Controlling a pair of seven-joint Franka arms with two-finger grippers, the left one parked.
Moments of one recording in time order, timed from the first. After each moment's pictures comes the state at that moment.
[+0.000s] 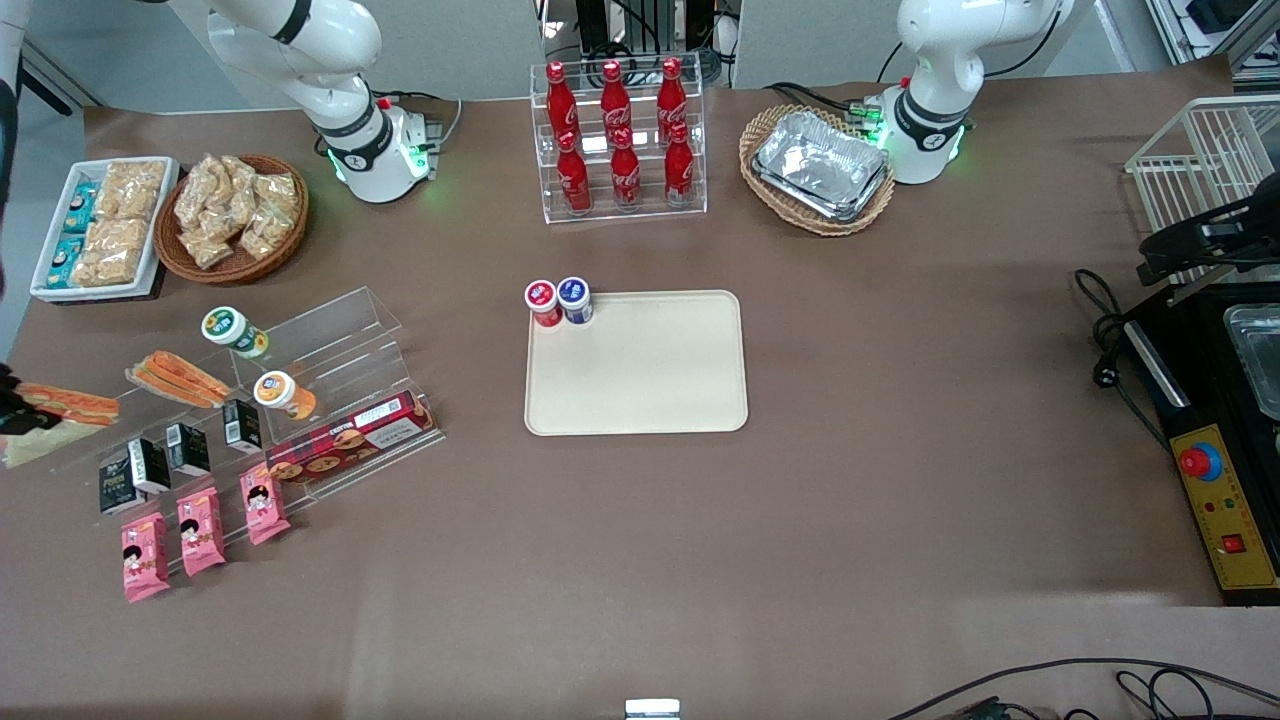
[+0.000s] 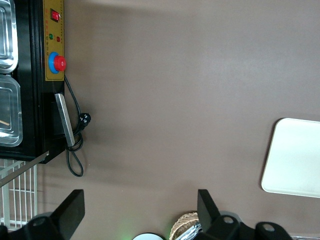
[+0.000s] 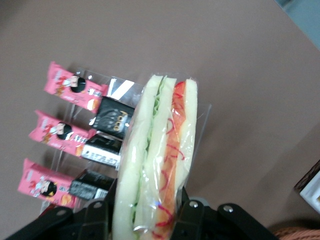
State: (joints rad) arm -0.08 0.27 -0.43 -1.74 0.10 2.03 0.29
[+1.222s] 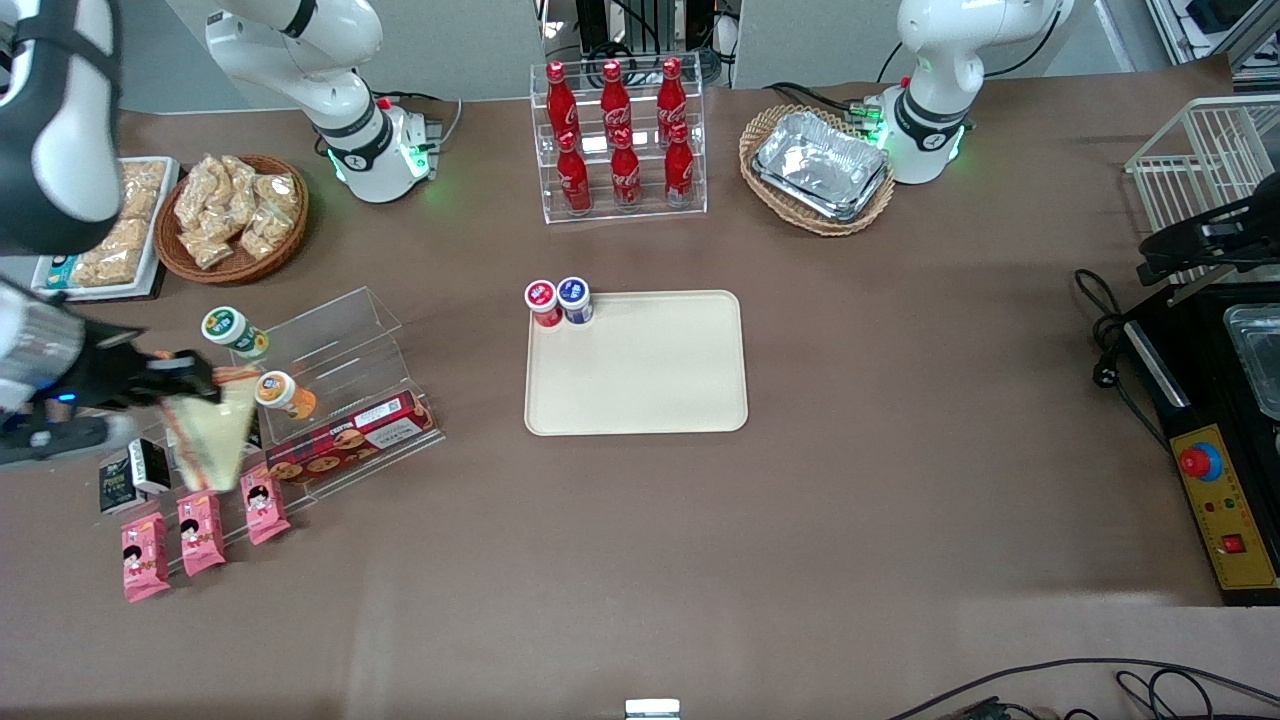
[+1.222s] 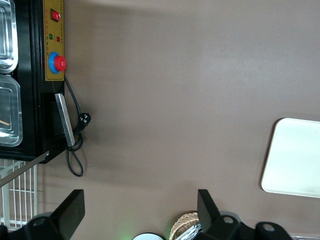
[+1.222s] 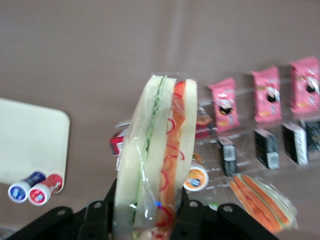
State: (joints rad) arm 0.13 0.23 -0.13 -1.42 0.10 1.57 -0.18
